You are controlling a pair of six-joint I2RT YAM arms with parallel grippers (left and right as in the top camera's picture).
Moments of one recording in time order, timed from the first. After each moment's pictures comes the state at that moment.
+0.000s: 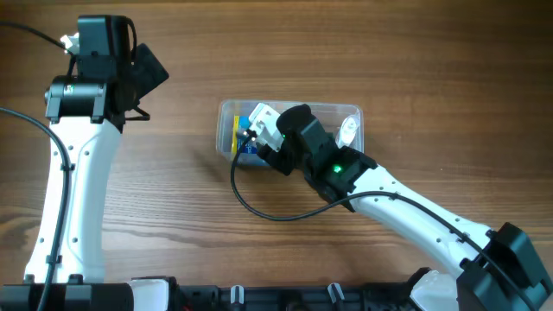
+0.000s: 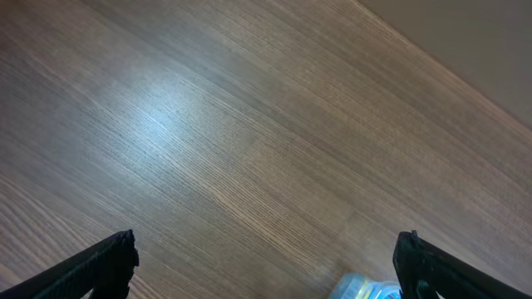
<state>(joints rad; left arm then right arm) -0.01 1.51 1.53 -0.97 -0.27 -0.60 0.75 1.53 0.99 -0.17 0.05 -0.31</state>
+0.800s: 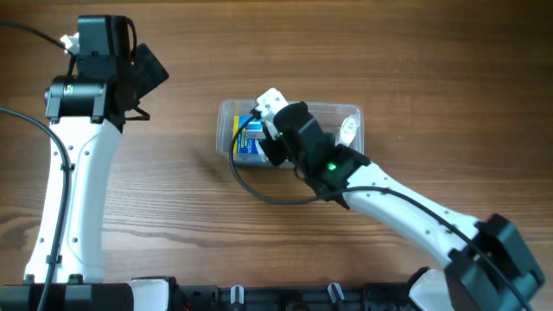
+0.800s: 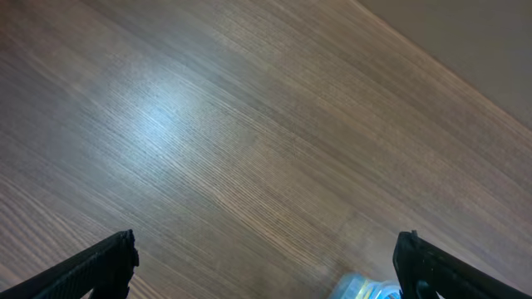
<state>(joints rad) -0.01 1.51 1.53 -0.97 -0.27 -0.60 0.75 1.59 0.99 -0.05 0.12 0.01</state>
